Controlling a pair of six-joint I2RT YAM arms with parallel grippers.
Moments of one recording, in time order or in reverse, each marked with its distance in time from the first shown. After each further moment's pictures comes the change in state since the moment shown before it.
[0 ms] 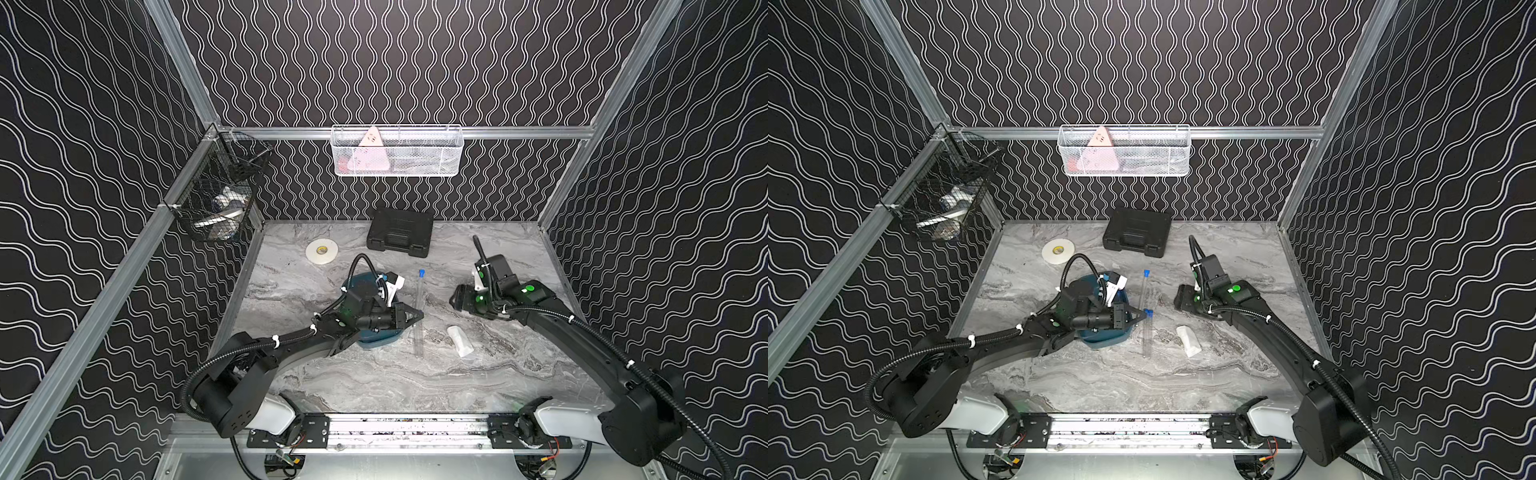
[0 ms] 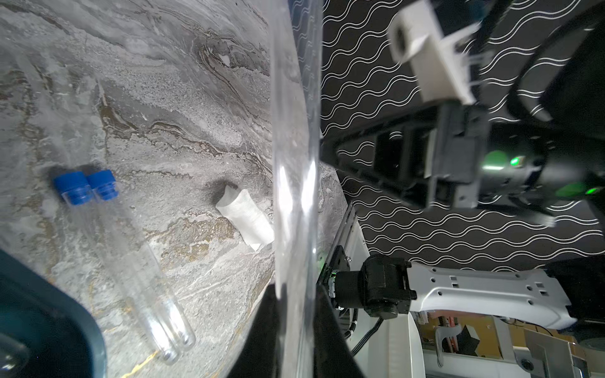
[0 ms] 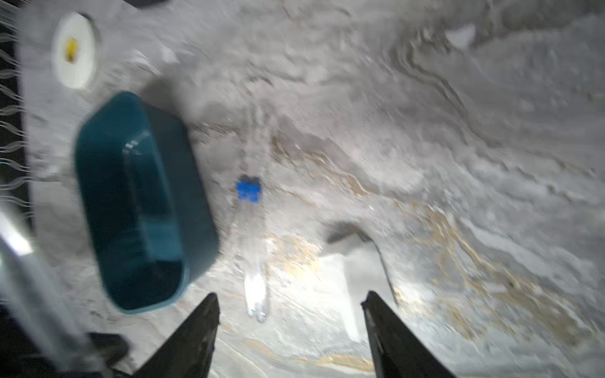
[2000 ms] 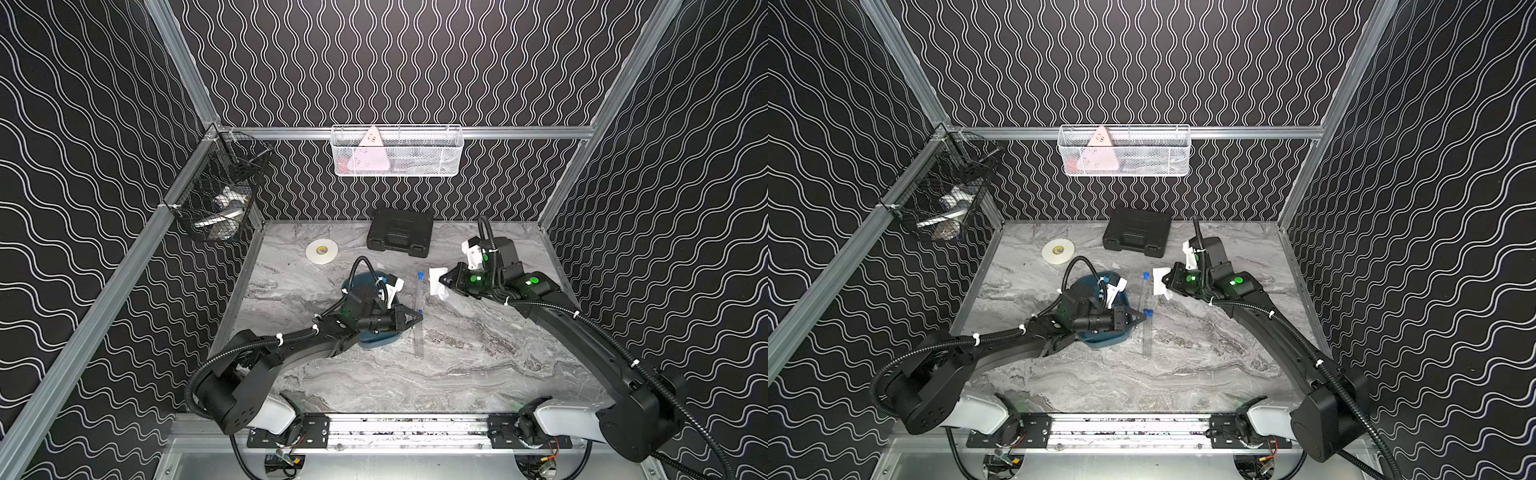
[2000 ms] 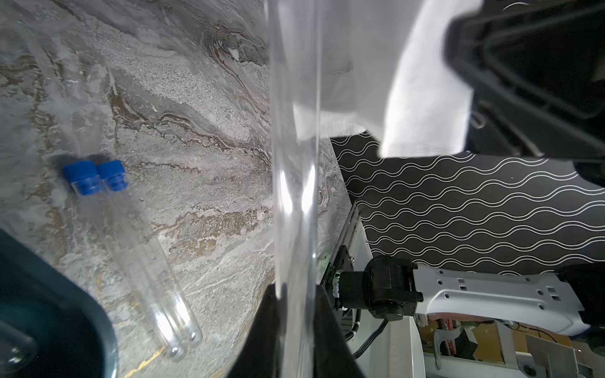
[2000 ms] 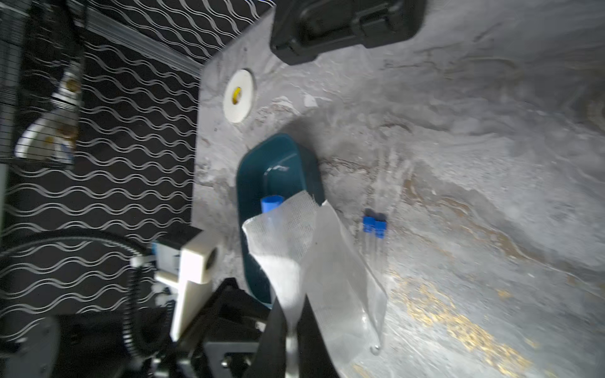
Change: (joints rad) left arm 0.000 0.021 -0.020 0.027 -0.006 -0.013; right arm -0.010 0.023 0.137 0.273 -0.311 0.133
